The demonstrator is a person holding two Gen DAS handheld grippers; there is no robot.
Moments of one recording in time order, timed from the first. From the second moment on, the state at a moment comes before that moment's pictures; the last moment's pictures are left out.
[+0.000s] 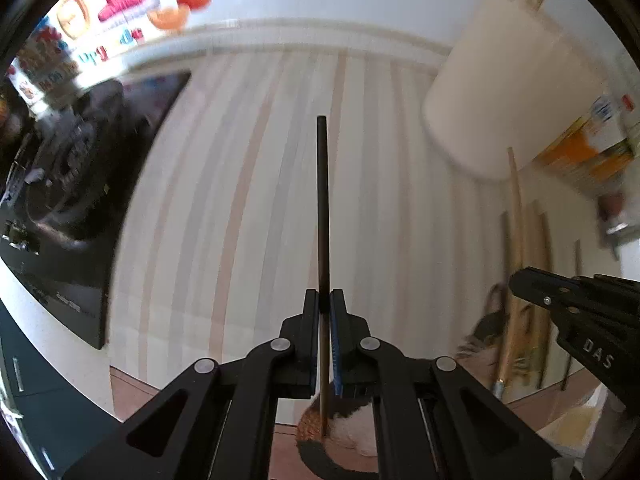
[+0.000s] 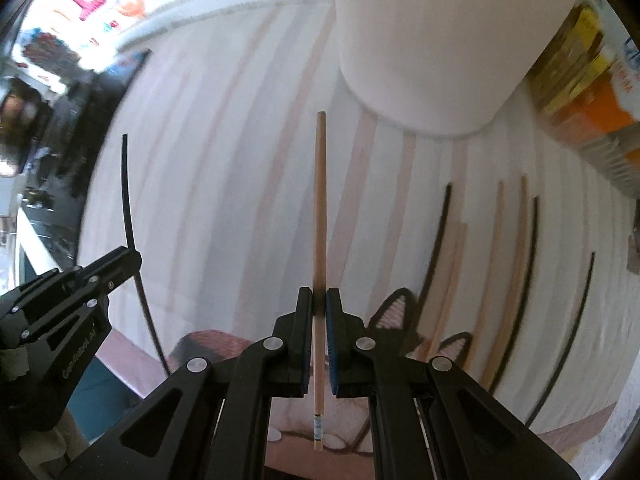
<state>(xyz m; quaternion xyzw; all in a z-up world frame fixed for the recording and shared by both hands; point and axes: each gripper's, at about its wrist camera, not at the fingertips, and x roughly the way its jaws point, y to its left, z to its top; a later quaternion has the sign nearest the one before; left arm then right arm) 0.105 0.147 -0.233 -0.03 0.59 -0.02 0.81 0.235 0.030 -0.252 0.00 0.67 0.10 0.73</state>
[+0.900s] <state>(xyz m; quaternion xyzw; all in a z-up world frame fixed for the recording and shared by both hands) 0.236 0.037 0.049 -0.04 0.32 -0.14 0.94 0.344 -0.103 0.061 0.13 0.35 0.06 0.93</state>
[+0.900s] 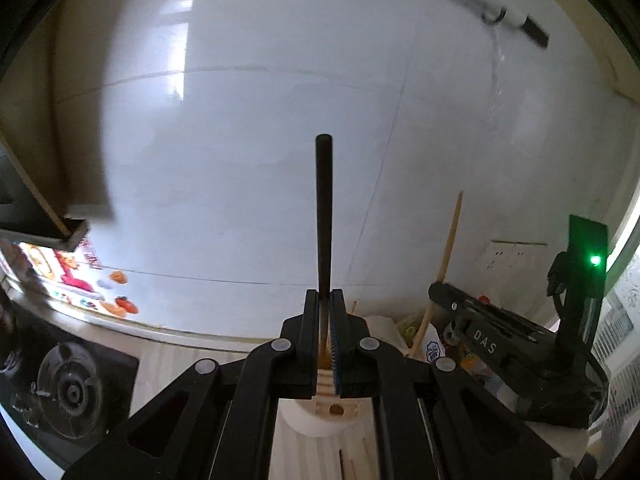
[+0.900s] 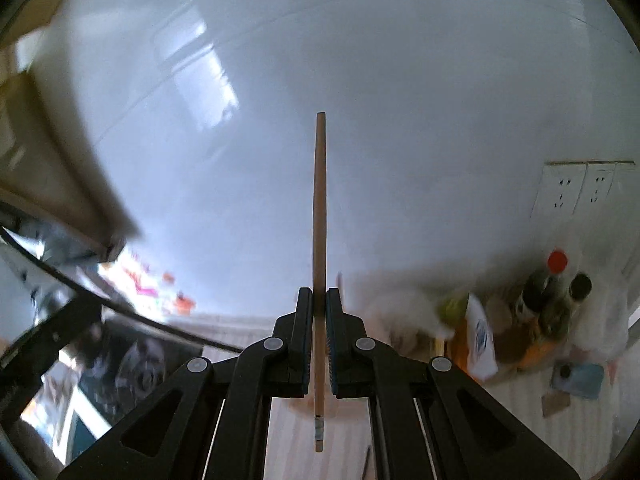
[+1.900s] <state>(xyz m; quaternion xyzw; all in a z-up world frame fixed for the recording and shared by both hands) 0.256 0.034 -0.005 -0.05 0.40 -0.08 0.91 0.401 -0.127 -0.023 0.14 0.36 0.05 0.92</state>
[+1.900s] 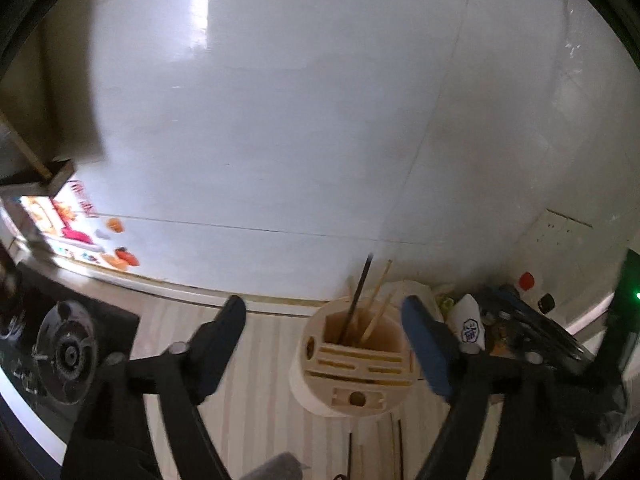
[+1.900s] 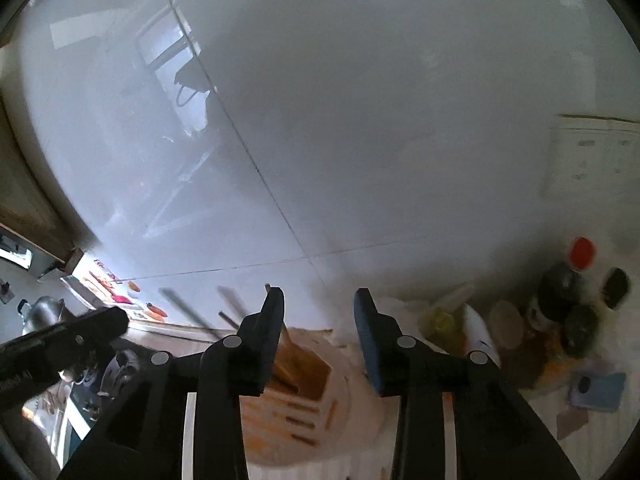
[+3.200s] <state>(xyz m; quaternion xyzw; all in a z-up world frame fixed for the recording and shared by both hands) 0.175 -0.049 -0.315 0.06 0.67 -0.06 0.74 0.246 -0.168 -0.321 0.08 0.66 -0.02 0.74</state>
